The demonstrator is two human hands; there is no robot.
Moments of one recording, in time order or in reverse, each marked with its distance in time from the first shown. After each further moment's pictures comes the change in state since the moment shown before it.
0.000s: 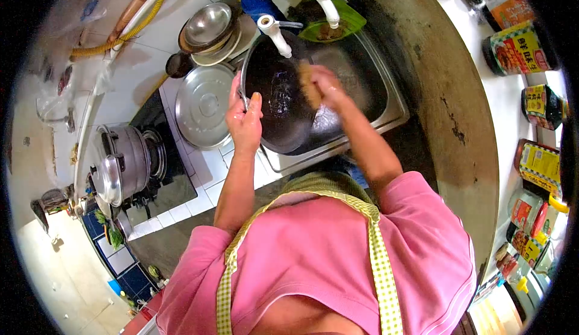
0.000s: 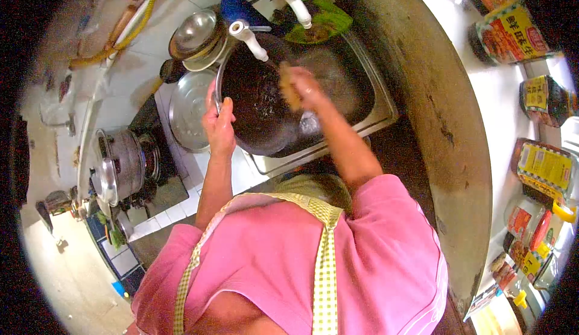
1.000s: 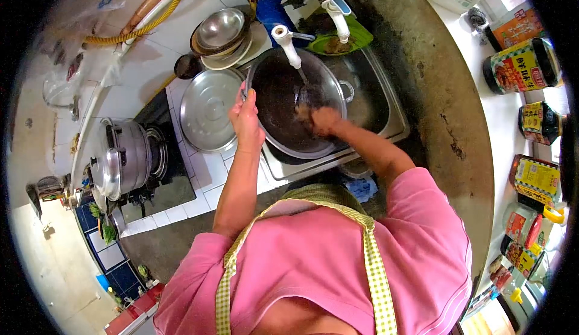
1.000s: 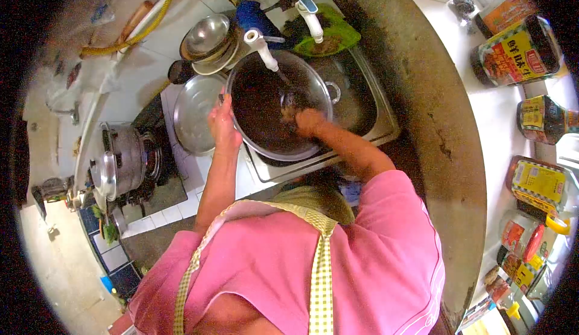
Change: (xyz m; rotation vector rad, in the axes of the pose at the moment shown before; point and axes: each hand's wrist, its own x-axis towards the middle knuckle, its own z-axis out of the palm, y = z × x) left_hand 0.019 -0.039 -0.001 -0.522 0.326 -0.401; right_hand 0.004 0.047 -0.013 -1.873 -0.440 0.060
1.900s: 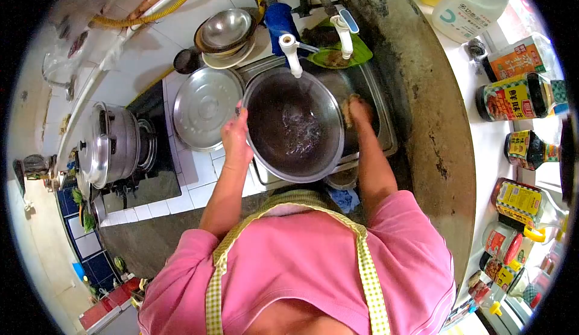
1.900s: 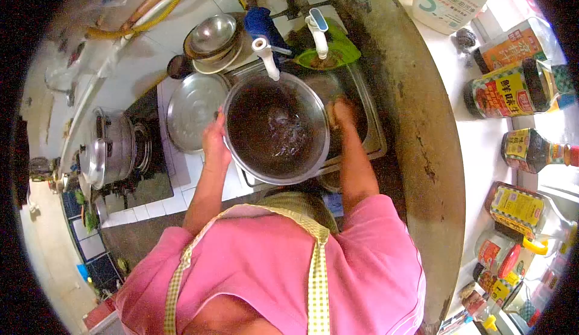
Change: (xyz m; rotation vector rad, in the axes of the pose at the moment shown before) left_hand -0.024 0.007 -0.016 -0.073 0.130 -0.154; right_hand -0.023 0.100 -0.019 0.847 0.696 0.759
